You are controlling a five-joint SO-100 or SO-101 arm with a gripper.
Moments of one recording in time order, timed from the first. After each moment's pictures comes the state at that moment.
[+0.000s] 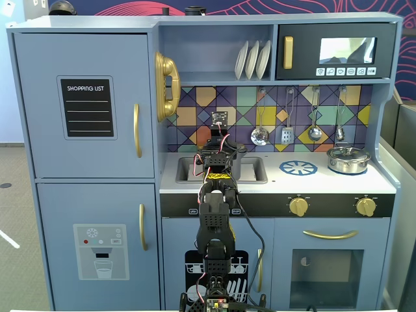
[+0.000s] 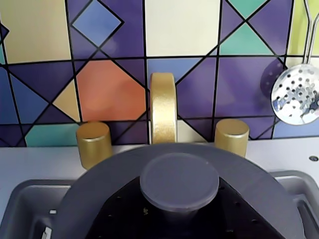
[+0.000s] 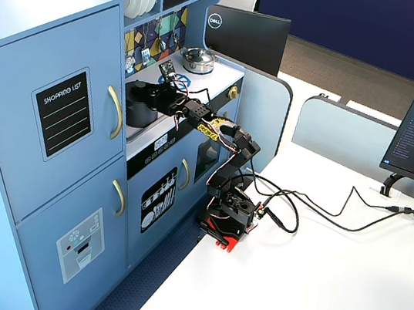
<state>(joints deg) 1.9 117.2 107.1 7.6 -92.7</state>
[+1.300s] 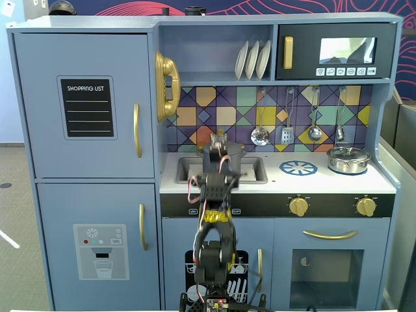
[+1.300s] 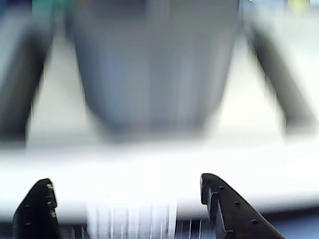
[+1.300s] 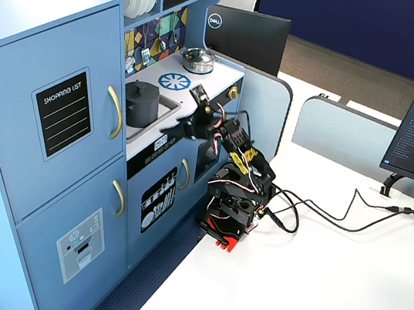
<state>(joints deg) 4.4 169.3 131.5 55.6 -93.6</state>
